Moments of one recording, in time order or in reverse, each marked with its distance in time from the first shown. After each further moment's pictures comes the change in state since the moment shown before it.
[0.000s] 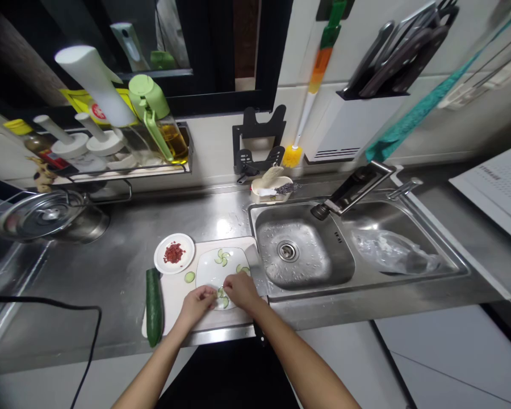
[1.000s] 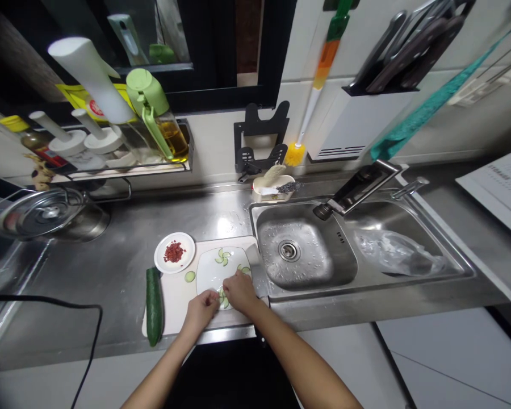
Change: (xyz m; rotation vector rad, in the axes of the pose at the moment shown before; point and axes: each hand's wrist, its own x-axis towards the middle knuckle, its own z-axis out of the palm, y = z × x) left_hand -0.005 -0.014 0.012 0.371 0.075 0.069; right_hand 0.003 0.000 0.011 -0.233 -0.046 -0.093
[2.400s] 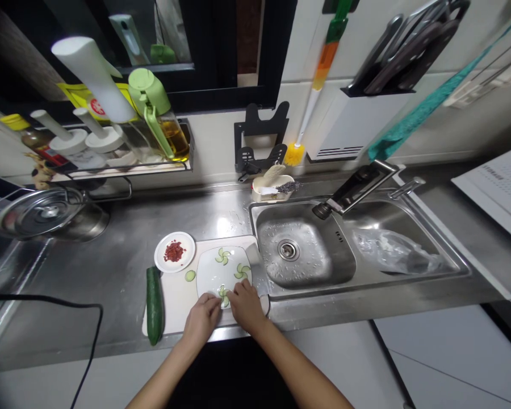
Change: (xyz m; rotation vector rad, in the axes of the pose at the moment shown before) left_hand -0.021 -0.002 0.002 0.286 0.051 0.364; right_hand -0.039 0.009 0.035 -0.115 0.231 -0.081
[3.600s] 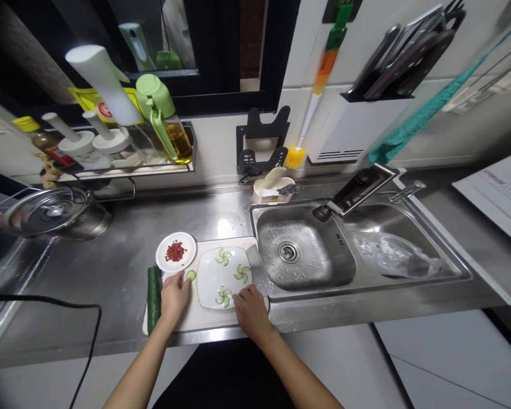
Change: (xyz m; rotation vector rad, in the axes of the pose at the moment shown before) left_hand 0.040 -0.073 -0.040 0.165 0.351 -0.376; right_hand -0.019 0.002 -0.007 0.055 0.056 0.055
